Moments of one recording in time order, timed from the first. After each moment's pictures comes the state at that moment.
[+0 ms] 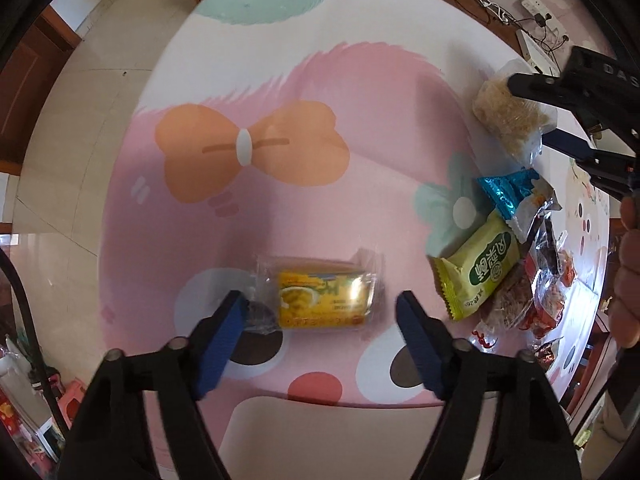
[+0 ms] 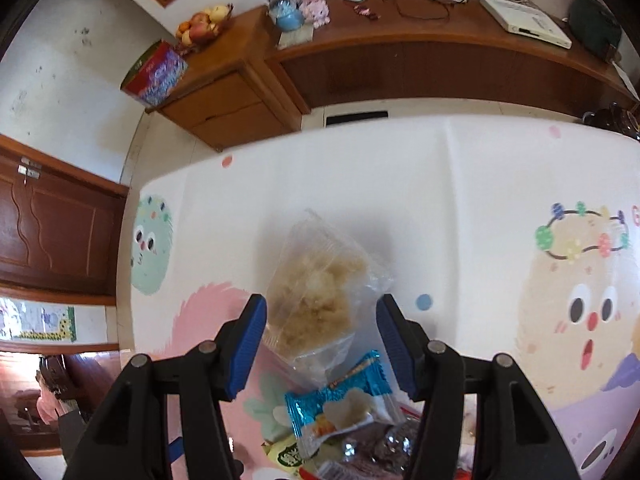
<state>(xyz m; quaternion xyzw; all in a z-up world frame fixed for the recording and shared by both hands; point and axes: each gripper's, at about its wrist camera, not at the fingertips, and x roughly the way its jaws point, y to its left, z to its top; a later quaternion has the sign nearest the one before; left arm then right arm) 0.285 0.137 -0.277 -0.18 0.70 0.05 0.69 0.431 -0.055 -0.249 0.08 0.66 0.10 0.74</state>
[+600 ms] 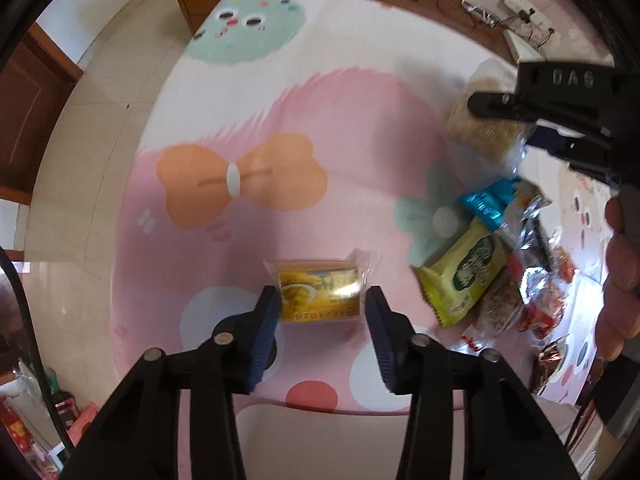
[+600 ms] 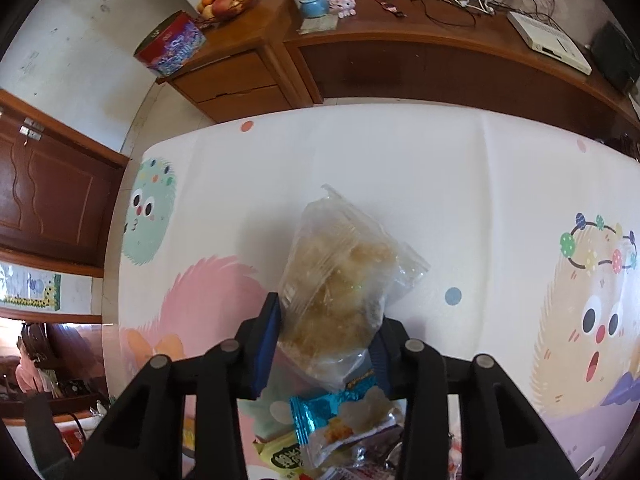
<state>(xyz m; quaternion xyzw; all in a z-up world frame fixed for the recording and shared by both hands) 0.291 0.107 -0.257 -0.14 0.66 0.05 0.73 0.420 -0.035 -0.248 0.03 0.65 0.13 0.75</state>
